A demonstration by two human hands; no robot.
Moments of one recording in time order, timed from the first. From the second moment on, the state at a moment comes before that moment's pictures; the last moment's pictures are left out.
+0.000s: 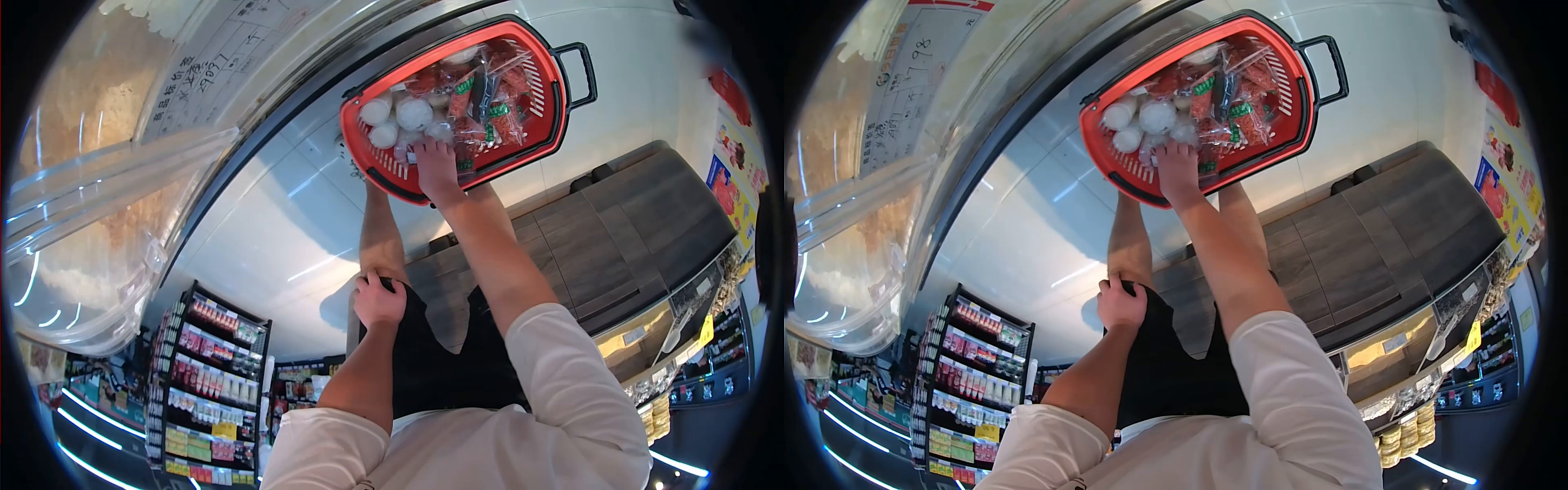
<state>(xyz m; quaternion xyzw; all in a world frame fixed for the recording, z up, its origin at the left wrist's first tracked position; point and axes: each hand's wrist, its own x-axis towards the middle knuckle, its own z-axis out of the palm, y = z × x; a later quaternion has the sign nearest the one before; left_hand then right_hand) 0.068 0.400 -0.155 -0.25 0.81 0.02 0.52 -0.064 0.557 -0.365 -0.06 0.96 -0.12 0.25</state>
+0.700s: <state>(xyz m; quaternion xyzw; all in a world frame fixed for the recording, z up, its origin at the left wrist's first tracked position) 0.067 0.392 -0.156 -0.27 0.80 0.04 0.53 -0.141 0.667 -0.305 0.26 0.90 -0.34 -0.04</state>
